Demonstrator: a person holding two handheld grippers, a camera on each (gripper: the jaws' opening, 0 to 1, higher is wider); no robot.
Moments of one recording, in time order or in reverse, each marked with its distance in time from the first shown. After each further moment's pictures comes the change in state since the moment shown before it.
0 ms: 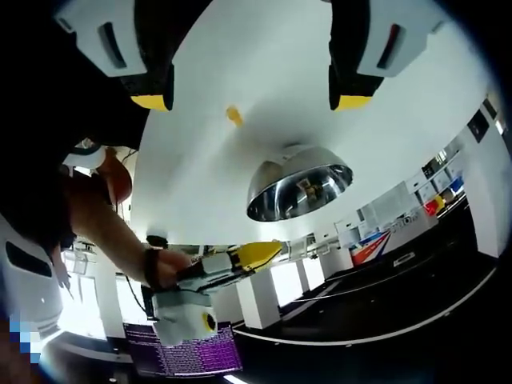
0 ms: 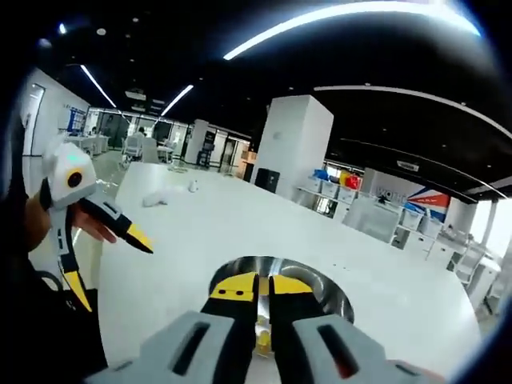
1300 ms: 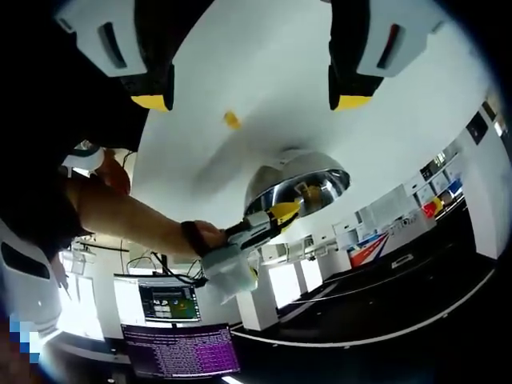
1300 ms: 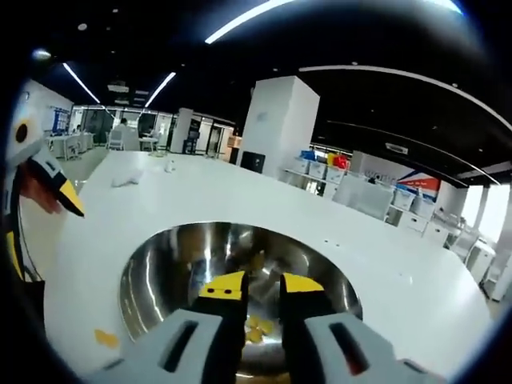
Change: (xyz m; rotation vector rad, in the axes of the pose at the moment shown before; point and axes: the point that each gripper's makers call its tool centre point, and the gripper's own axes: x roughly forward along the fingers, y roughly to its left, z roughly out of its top) left arm -0.002 0.002 -0.005 -0.006 0.010 0.011; right arm 0.053 -0.038 -0.061 0.031 0.068 -0.077
